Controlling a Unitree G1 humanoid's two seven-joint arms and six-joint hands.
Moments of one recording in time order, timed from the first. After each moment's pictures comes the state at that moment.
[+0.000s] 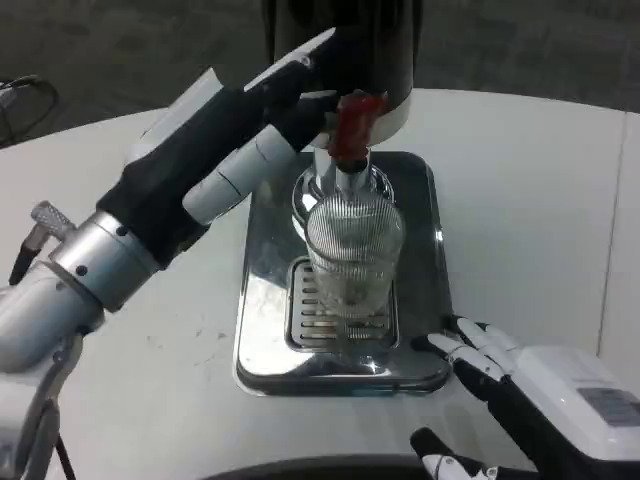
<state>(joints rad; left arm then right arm) -0.59 0.49 0.02 -0.04 -0.18 -0.10 -0.50 0.24 -0.28 0.08 -0.87 -0.89 0.15 0.56</state>
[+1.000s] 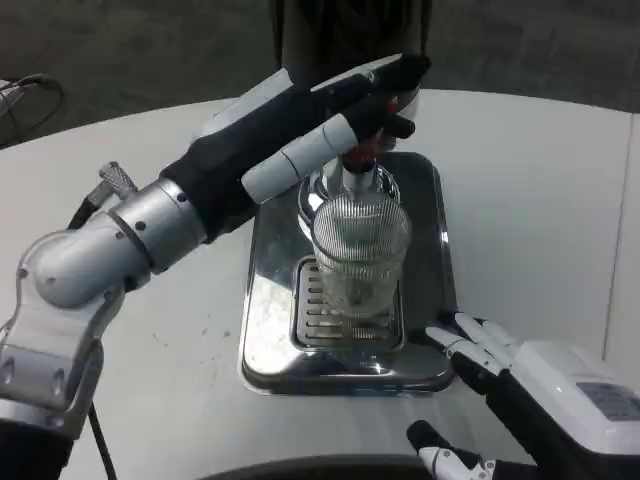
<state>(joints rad) -0.78 0.46 -0.06 0.18 -0.12 -0.09 -0.63 0.22 -0.28 0.09 -0.87 -0.86 0.16 0.56</state>
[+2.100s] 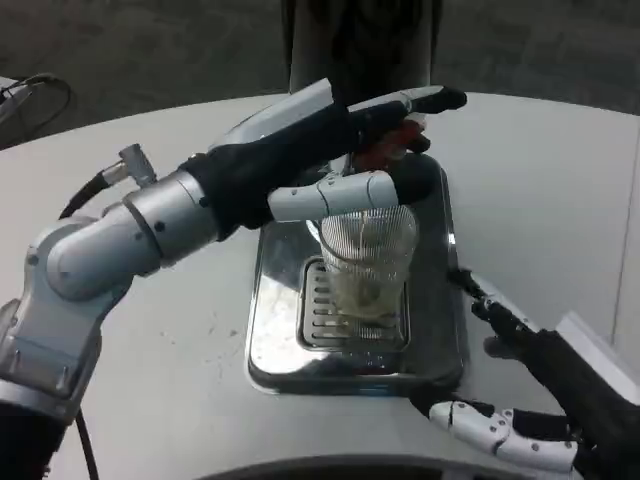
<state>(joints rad) -0.83 0.52 -0.15 0.21 0.05 -0.26 -0.64 0.12 -0.23 -0.01 -0.74 -0.43 0.30 0.45</state>
